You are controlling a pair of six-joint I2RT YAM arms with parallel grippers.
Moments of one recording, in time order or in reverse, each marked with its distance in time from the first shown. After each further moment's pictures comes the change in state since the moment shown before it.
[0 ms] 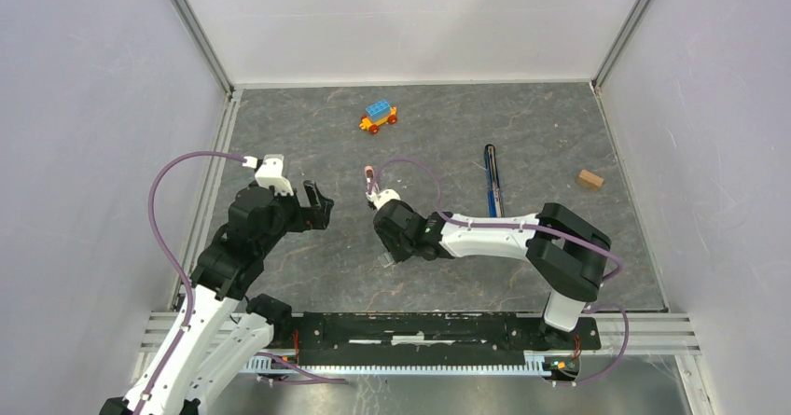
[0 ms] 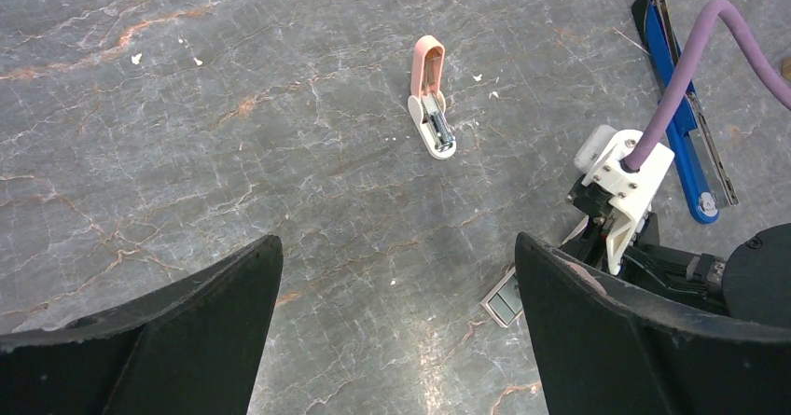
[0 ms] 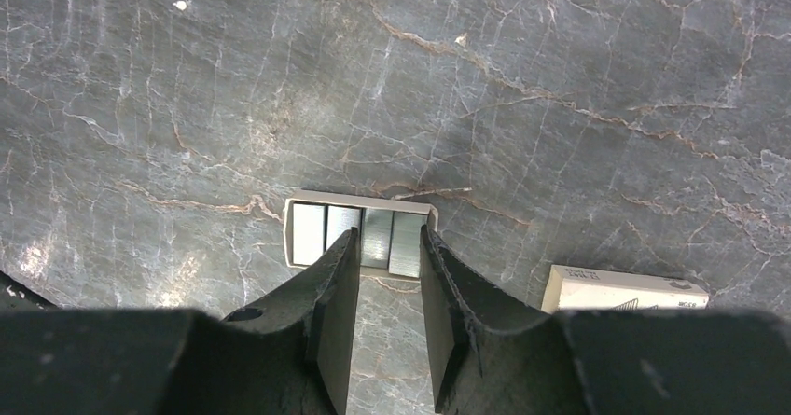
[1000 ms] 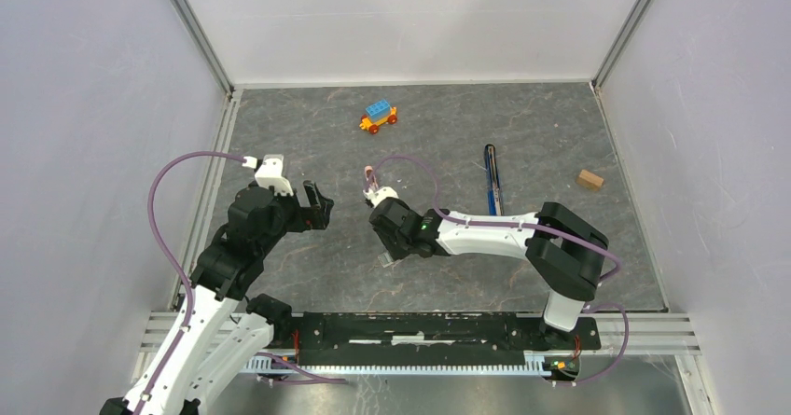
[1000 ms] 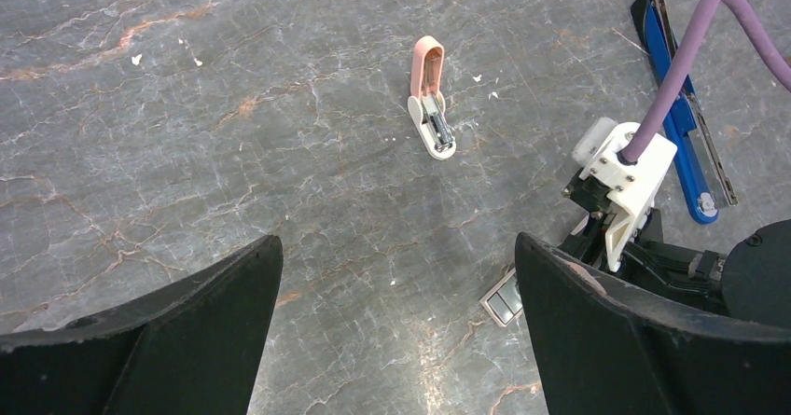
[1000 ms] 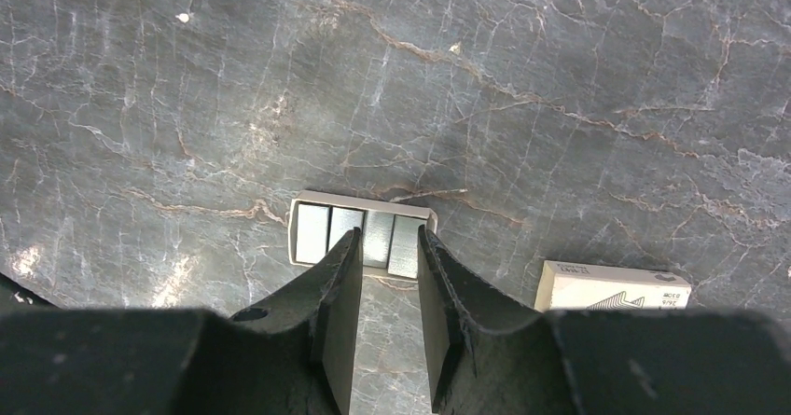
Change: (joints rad) left arm 0.000 -0.002 0.000 0.000 0.000 0.000; right arm 0.005 0.016 0.058 -0.062 0.021 0.007
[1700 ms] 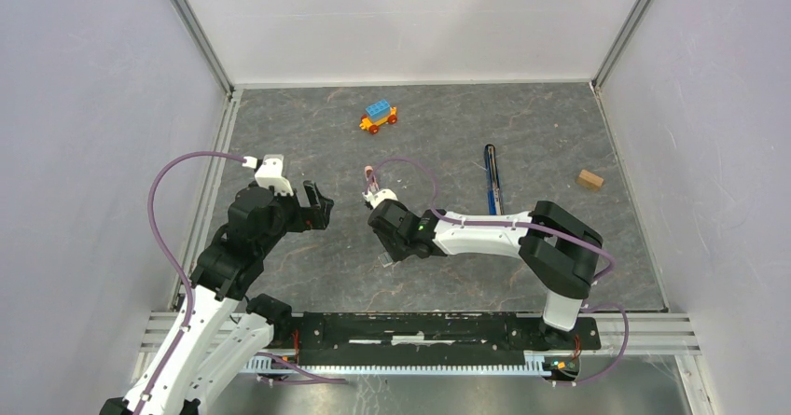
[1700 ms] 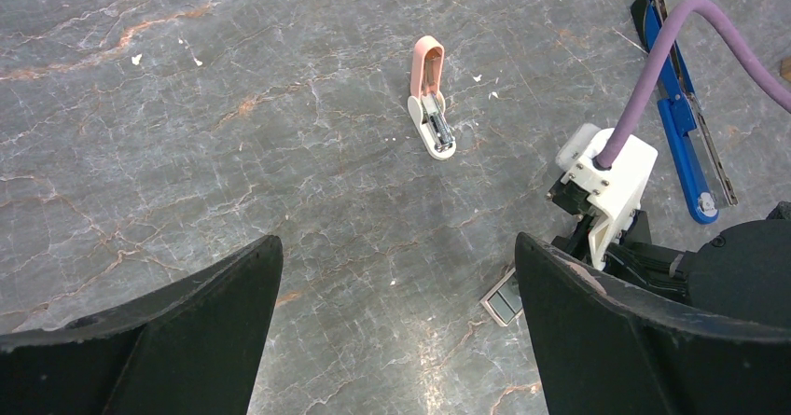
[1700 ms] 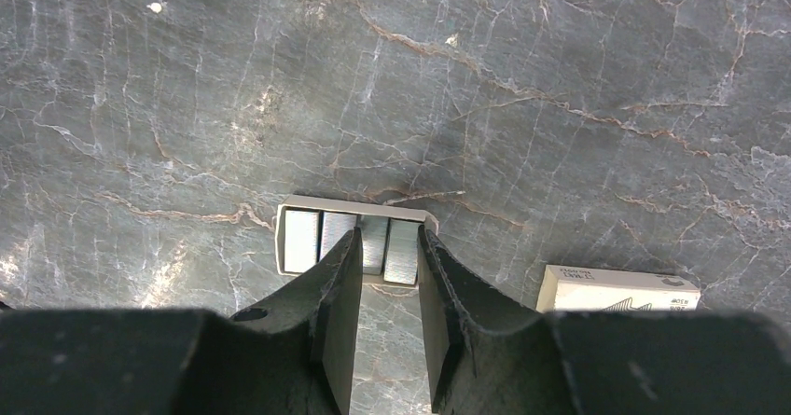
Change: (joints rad) left arm 0.000 0.000 0.000 0.000 0.000 0.000; right arm 0.001 0.030 0.005 -0.008 0.007 0.000
